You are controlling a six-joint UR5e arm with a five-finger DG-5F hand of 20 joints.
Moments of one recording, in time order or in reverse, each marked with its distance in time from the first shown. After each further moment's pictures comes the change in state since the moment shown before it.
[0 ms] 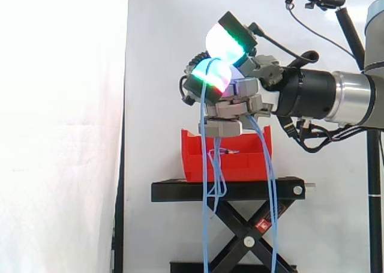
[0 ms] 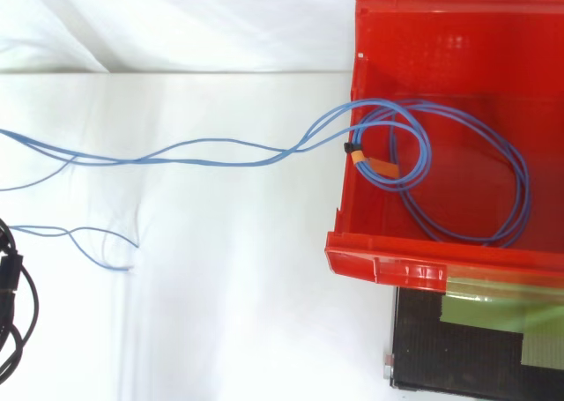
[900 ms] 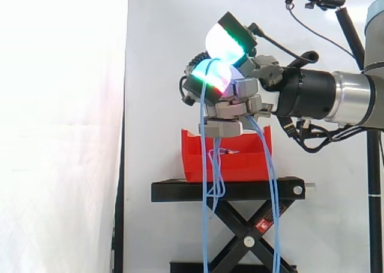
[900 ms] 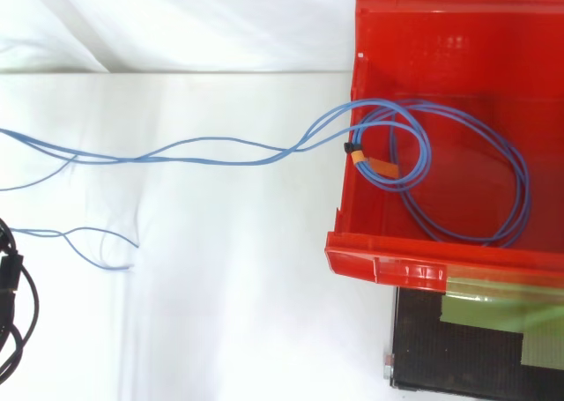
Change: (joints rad) arm 0.000 0.000 0.000 0.000 0.000 0.000
